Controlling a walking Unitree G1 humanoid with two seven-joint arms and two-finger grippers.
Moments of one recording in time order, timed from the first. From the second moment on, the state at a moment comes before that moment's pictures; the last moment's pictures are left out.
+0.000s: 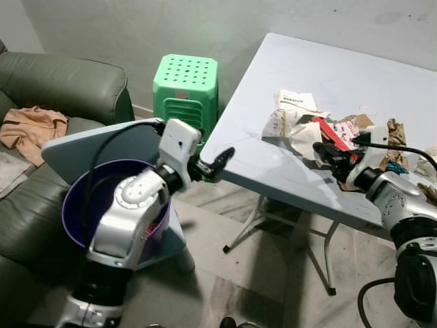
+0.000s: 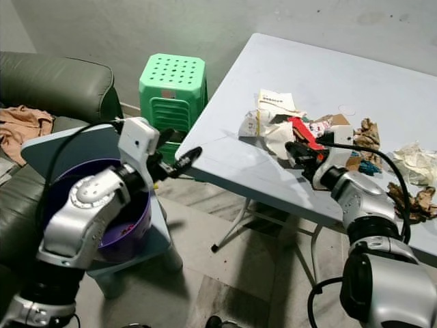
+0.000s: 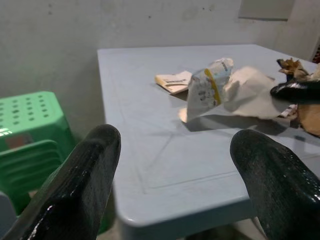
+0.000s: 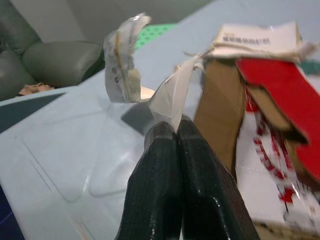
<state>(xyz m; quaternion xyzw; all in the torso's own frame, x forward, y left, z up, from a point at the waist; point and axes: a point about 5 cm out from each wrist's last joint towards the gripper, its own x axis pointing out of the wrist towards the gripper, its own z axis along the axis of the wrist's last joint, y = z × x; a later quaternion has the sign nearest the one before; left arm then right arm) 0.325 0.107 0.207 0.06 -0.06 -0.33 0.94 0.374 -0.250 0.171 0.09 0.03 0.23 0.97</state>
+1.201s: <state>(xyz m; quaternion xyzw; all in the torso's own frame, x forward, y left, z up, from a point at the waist) 0.349 0.124 0.247 0.10 -0.12 -0.43 0.89 0.353 -0.199 0.236 0.01 -0.05 0.49 0.87</state>
